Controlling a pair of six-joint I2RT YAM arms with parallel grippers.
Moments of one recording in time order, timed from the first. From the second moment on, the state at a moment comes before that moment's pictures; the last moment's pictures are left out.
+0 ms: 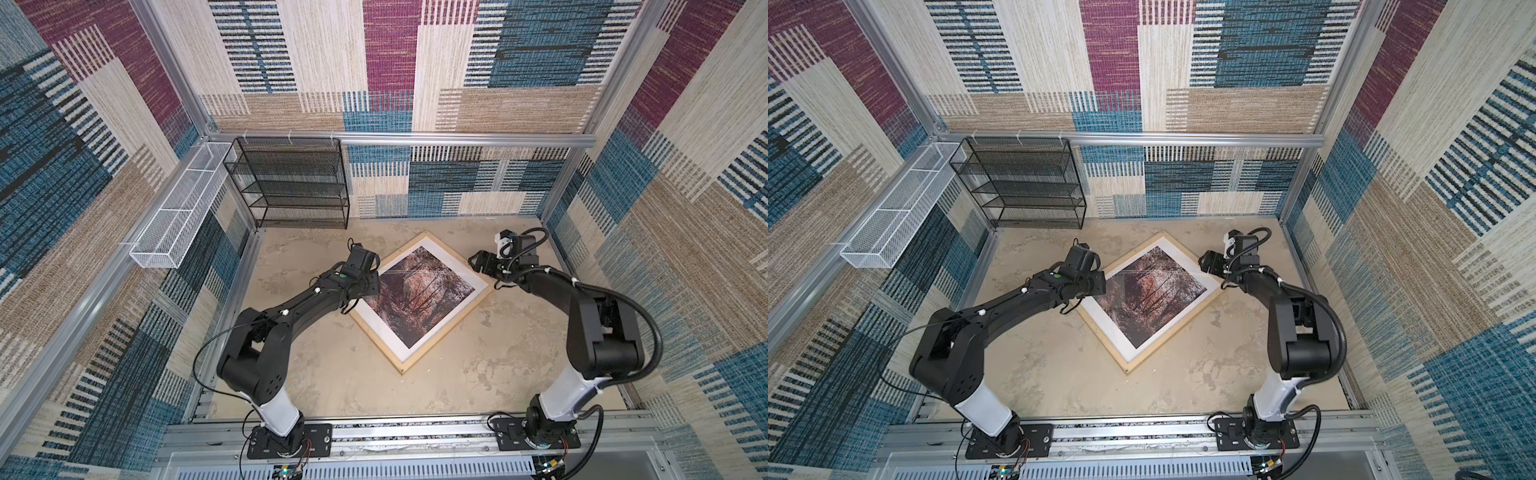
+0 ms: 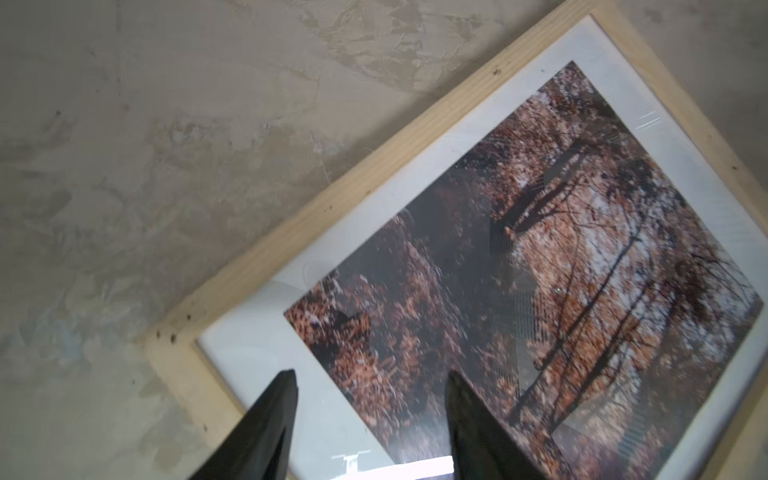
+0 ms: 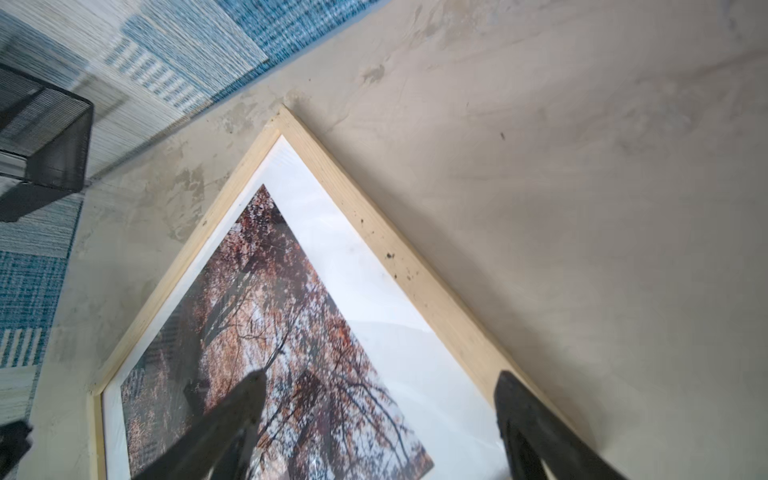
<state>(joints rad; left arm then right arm) -0.46 1.77 1.25 -0.37 -0.12 -0.44 0.01 1.63 0.97 -0.09 -0.35 0.37</state>
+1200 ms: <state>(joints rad) -0.35 1.89 1.15 -0.29 0.17 -0.36 0.04 1.70 0.79 0.02 -0.47 0.42</state>
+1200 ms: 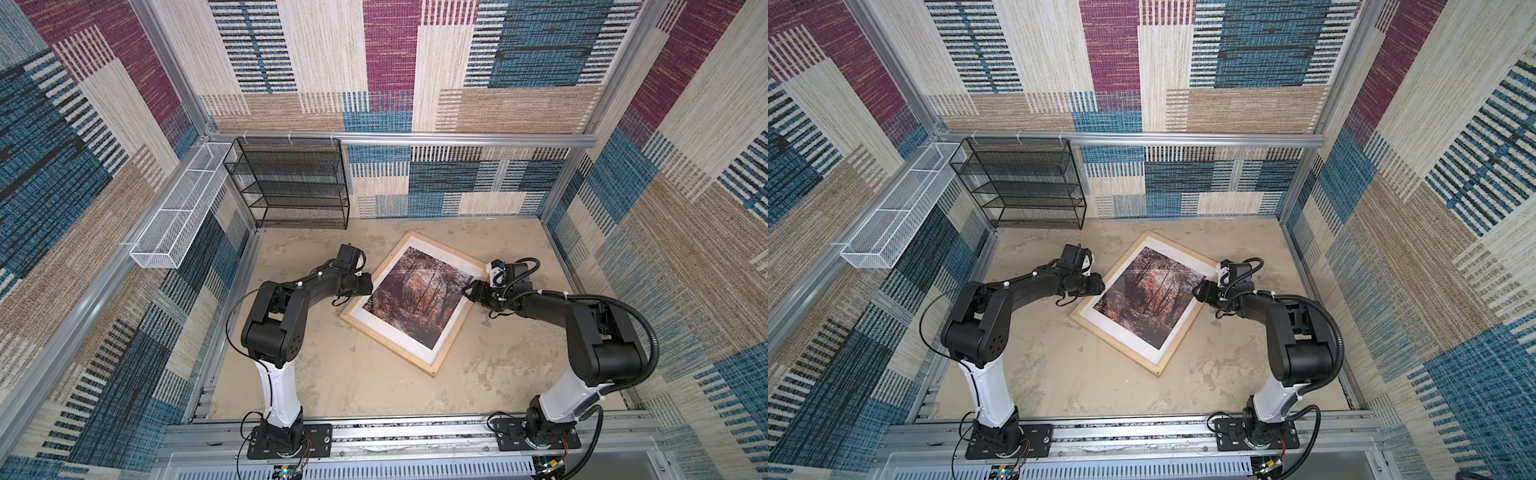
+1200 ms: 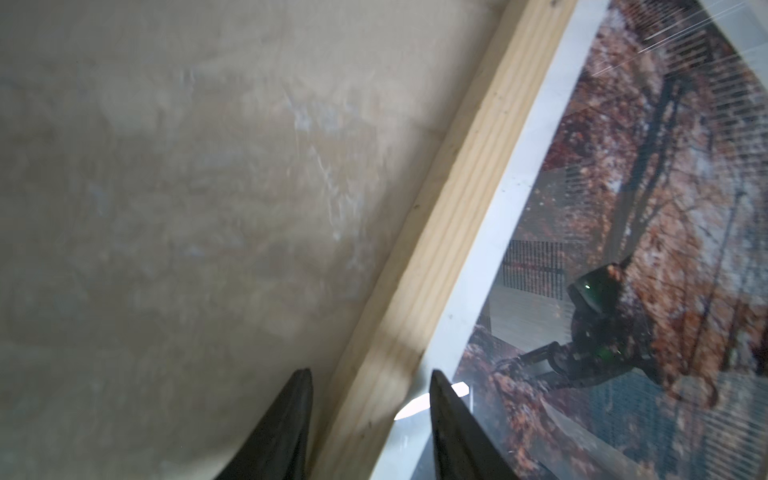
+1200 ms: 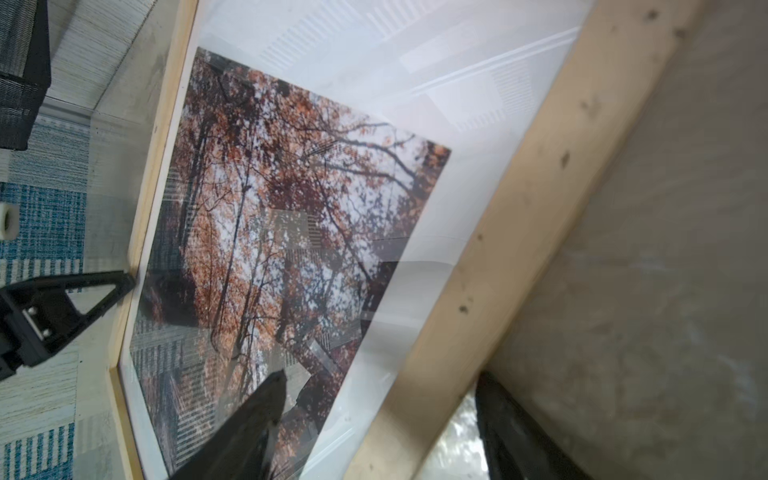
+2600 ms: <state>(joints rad) -0.73 1.37 0.62 -0.21 -0.06 -0.84 0.08 1.65 0.70 0.09 -0.46 0.40</state>
